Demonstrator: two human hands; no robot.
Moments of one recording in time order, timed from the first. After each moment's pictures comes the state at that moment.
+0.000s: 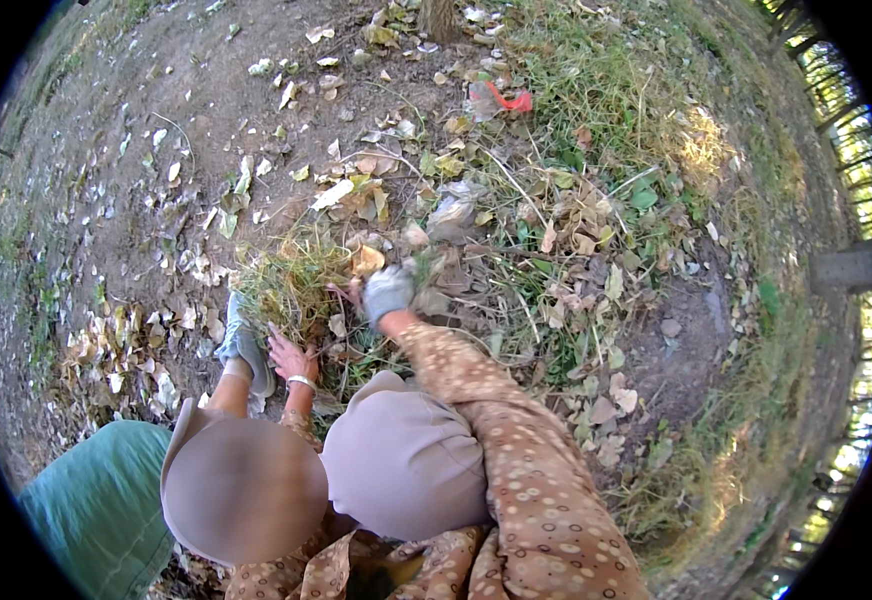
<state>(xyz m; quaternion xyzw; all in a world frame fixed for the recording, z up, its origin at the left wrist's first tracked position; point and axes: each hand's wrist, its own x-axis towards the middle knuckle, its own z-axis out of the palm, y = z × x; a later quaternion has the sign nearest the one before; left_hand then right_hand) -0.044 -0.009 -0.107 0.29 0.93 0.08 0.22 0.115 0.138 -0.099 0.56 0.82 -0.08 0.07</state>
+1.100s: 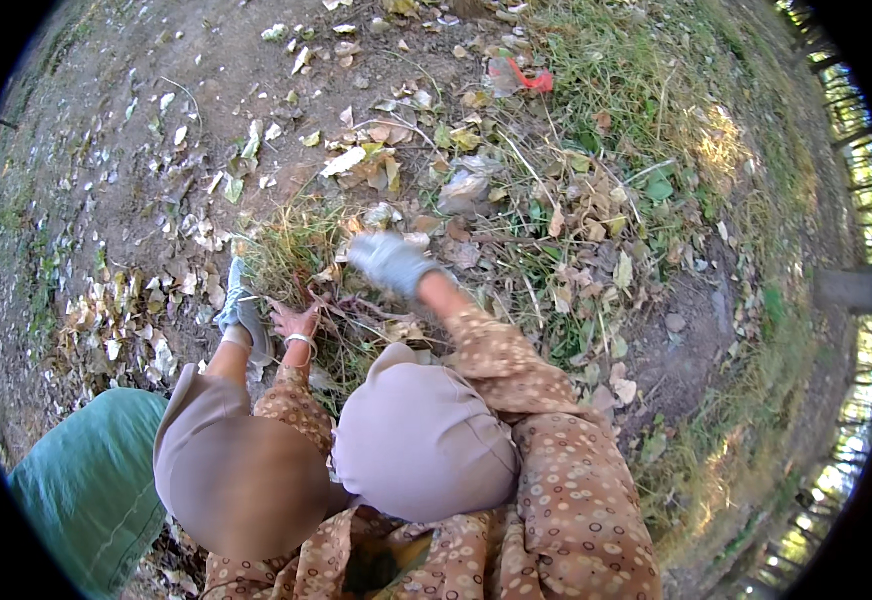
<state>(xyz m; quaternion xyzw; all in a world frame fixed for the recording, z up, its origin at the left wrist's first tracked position) -0.067 0.000 -0.117 0.11 0.95 0.07 0.30 0.126 0.161 -0.004 0.31 0.87 -0.39 -0.03</state>
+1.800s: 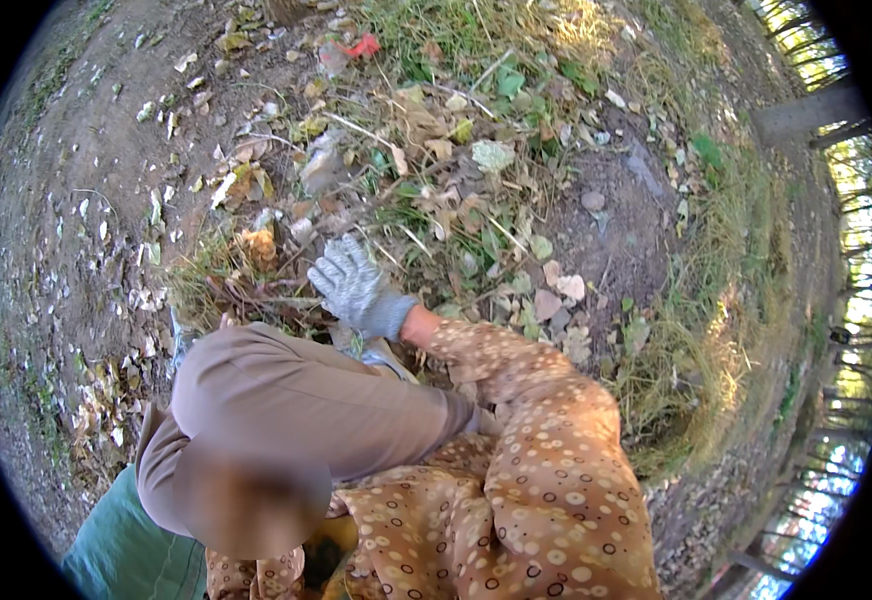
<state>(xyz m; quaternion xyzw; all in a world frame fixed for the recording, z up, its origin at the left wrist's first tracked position) -0.072 -0.060 -0.126 0.36 0.89 0.08 0.25 0.288 0.028 0.029 0.38 0.92 -0.03 -0.14</state>
